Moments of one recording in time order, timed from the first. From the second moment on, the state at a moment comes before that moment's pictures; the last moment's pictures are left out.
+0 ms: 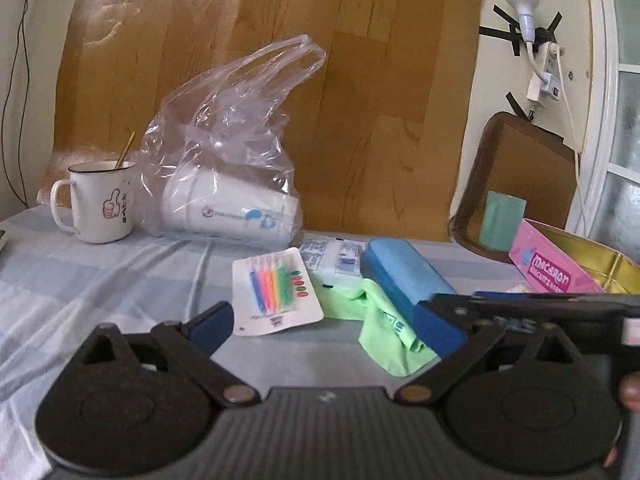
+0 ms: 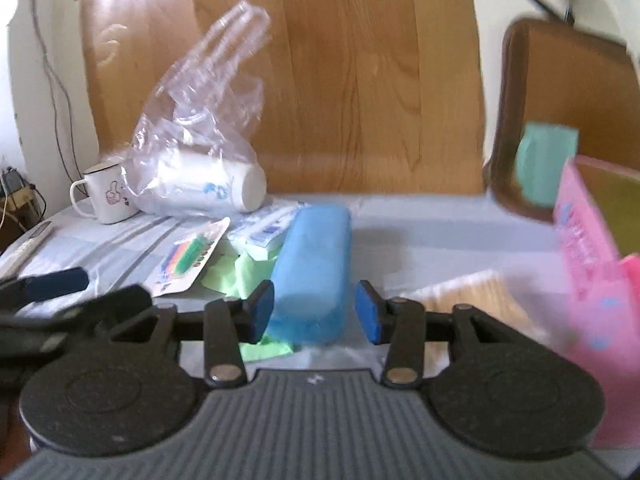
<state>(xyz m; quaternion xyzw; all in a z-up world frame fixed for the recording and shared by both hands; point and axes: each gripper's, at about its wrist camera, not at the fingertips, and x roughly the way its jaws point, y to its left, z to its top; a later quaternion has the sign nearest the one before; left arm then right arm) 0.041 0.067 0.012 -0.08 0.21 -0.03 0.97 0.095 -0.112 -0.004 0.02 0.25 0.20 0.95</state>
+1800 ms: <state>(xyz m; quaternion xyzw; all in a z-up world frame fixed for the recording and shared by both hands) 0.046 0.077 0.012 -0.11 0.21 -0.03 0.97 0.151 -0.085 -0.009 -0.11 0.25 0.17 0.95</state>
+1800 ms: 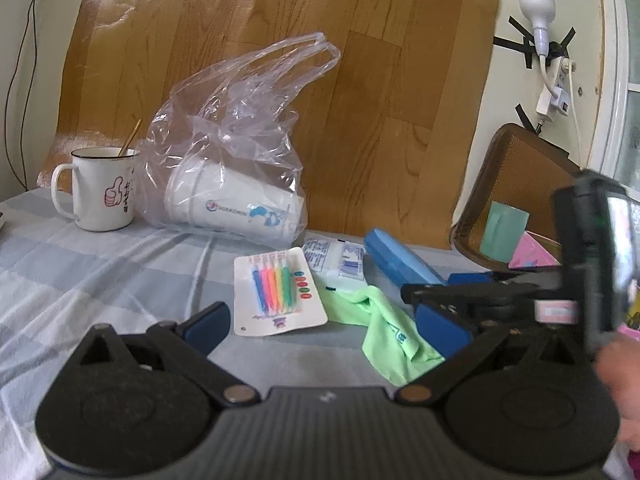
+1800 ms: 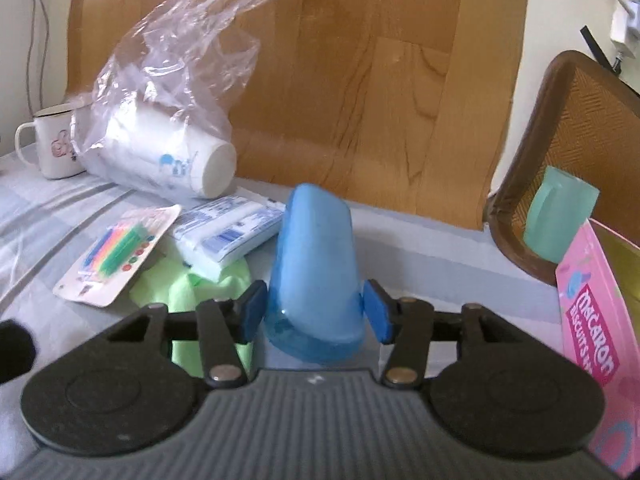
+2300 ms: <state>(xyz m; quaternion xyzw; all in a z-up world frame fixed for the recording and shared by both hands) 0.043 0.084 0.010 -0.14 0.22 -0.04 0.96 -0.035 -0.176 -0.011 -0.17 0.23 0.31 0.91</state>
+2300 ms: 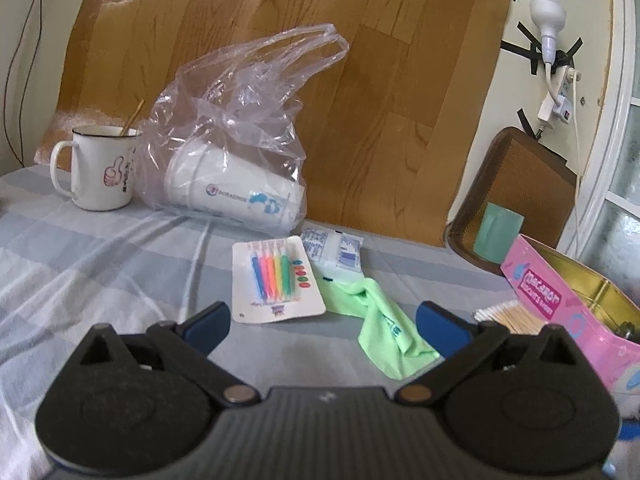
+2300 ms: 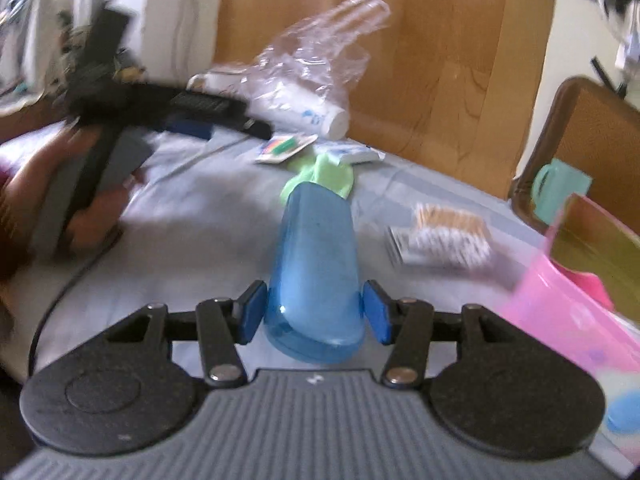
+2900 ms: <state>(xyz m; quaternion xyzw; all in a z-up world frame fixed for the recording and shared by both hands) 0.040 0.071 0.011 -0.10 0.23 -0.05 0.97 -0.057 -0.237 -0.031 -0.08 0.22 0.18 0.95</state>
